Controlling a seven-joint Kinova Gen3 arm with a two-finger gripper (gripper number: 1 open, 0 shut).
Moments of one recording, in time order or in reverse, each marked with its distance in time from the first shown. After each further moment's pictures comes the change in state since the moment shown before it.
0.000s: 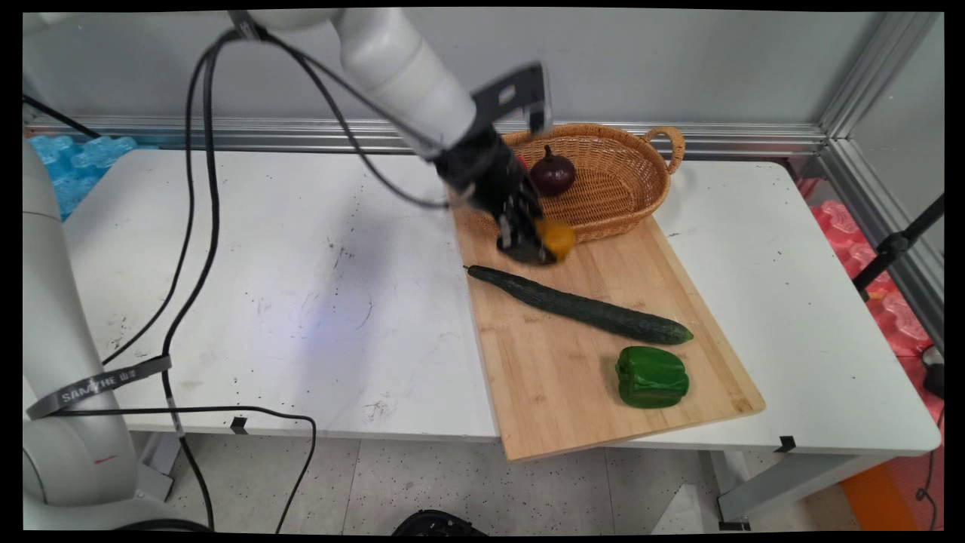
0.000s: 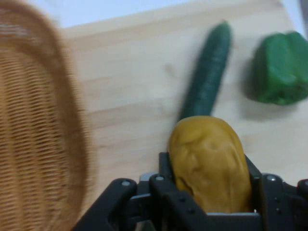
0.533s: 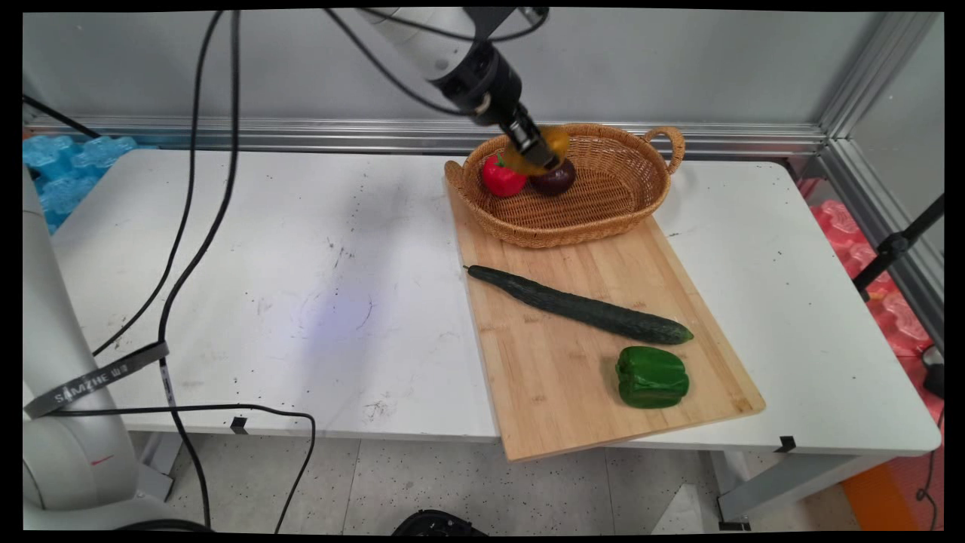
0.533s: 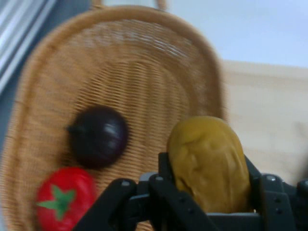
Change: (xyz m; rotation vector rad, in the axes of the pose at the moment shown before) arm 0.013 -0.076 -0.021 0.214 0.065 -0.280
